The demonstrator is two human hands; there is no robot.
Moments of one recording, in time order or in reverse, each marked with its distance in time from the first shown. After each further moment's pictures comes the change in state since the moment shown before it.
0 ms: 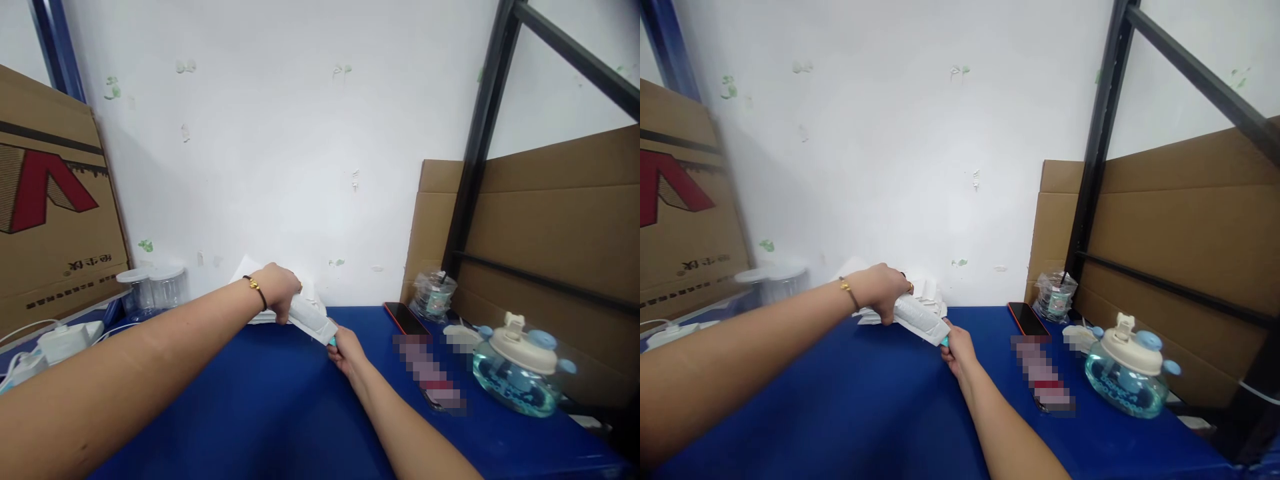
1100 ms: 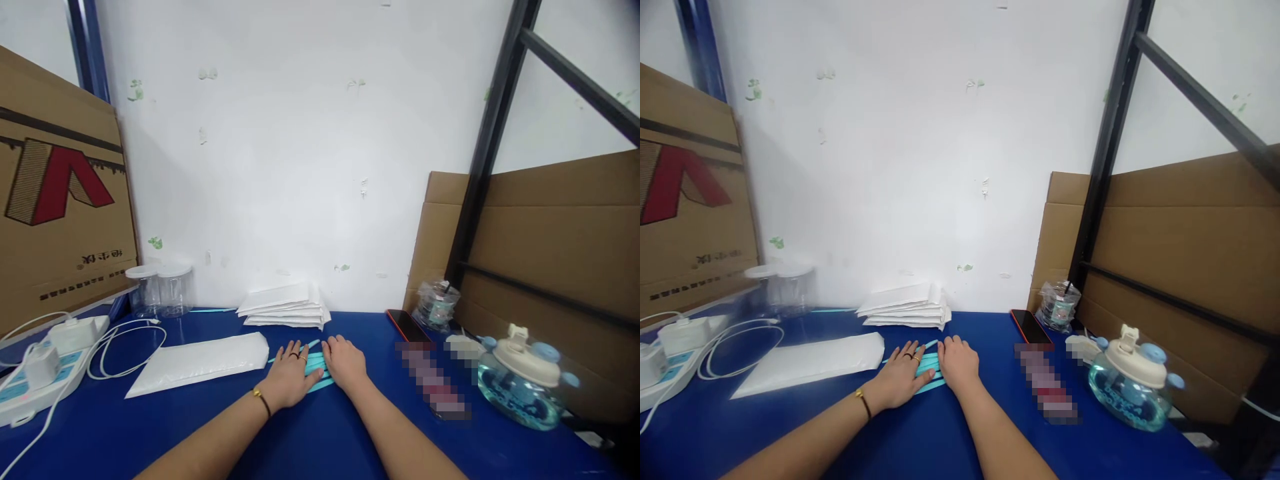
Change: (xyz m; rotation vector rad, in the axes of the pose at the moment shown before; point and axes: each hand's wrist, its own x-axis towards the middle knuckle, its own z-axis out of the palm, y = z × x) left_hand -0.028 0.054 0.188 -0.506 0.034 -0.075; right_hand -0.015 0.018 -0.002 -1.447 0.148 -0.527
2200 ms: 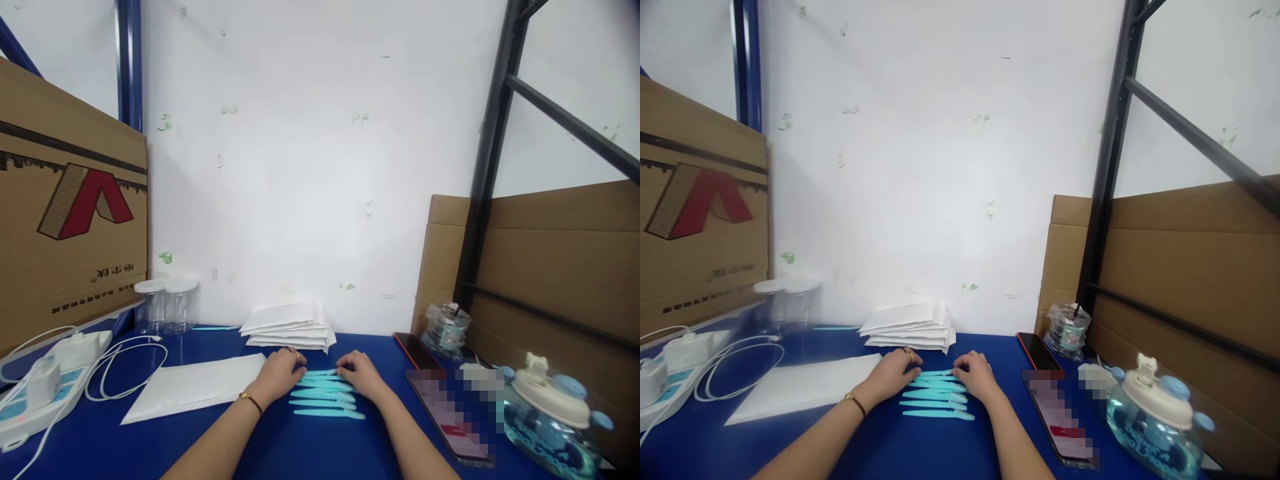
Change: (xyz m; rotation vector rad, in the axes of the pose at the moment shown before) left_hand 0.030 -0.053 -0.023 -0.175 0.263 0.081; right_hand 0.035 0.052 -0.008 0.311 -0.112 -0.085
